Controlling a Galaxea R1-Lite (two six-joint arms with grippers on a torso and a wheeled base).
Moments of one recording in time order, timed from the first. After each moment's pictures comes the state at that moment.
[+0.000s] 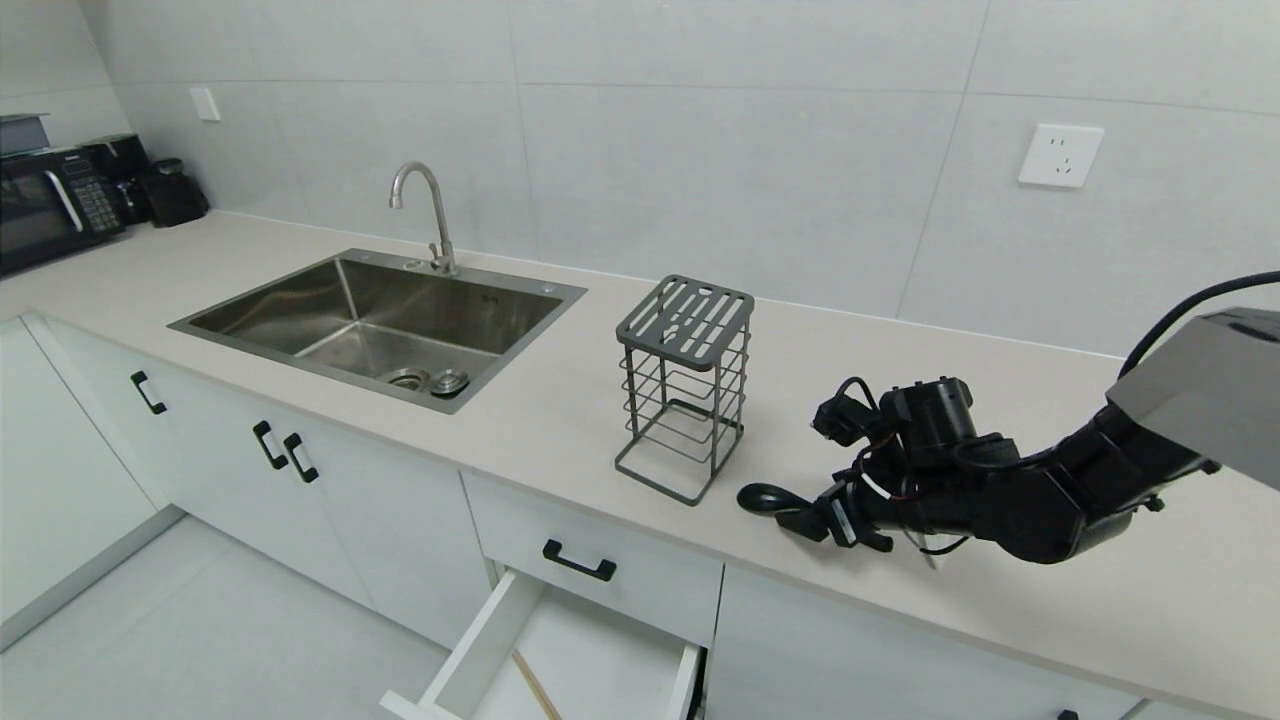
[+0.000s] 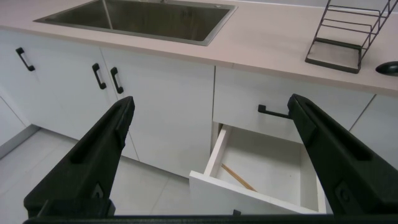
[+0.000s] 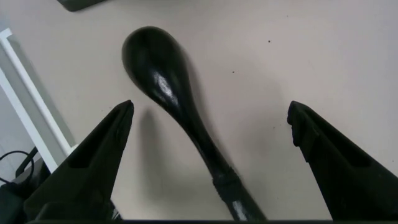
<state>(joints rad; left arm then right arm) 0.00 0.00 0.00 0.00 -0.03 0.02 0.34 2.18 -0.86 -0.52 0.19 -0.20</state>
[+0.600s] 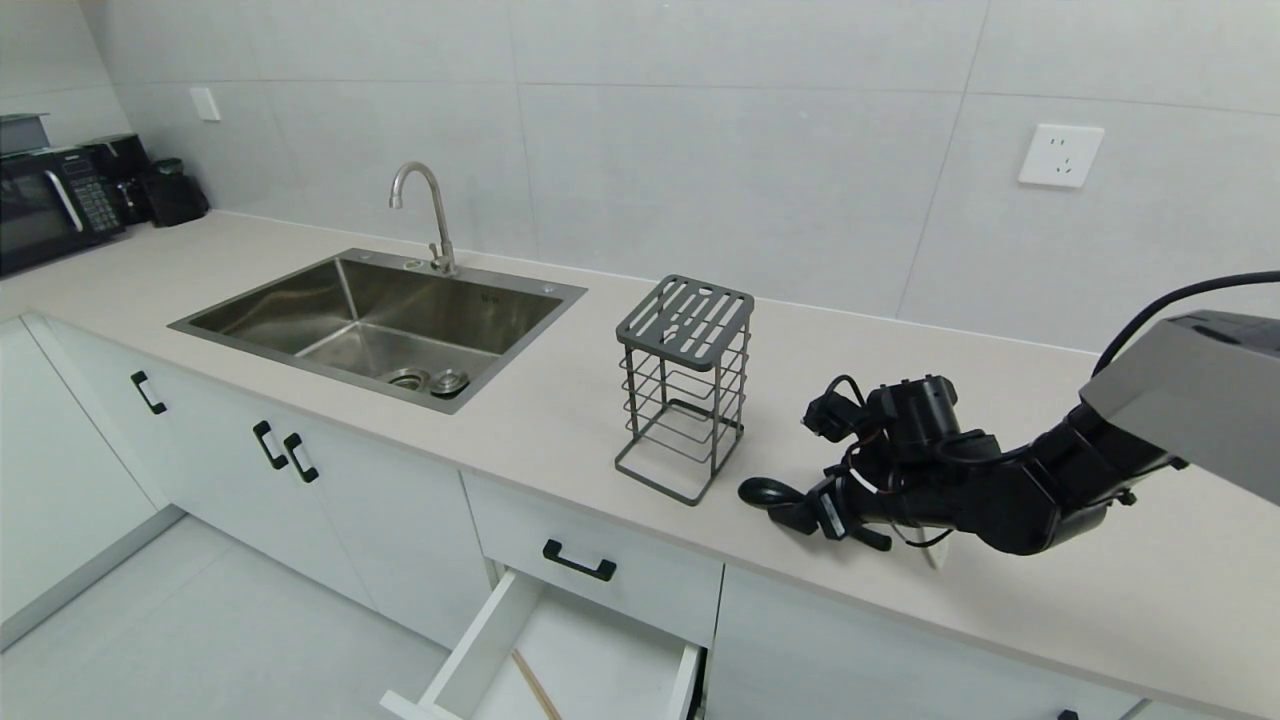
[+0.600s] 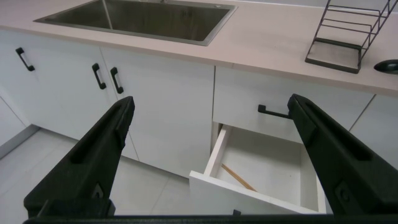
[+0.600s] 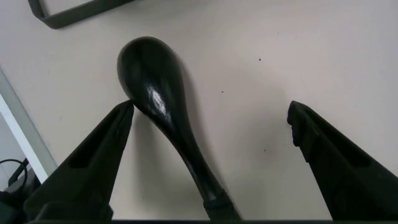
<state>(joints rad) 0.00 0.00 0.00 0.00 -0.03 0.02 0.34 2.22 -0.91 -0.53 0.19 -0.20</state>
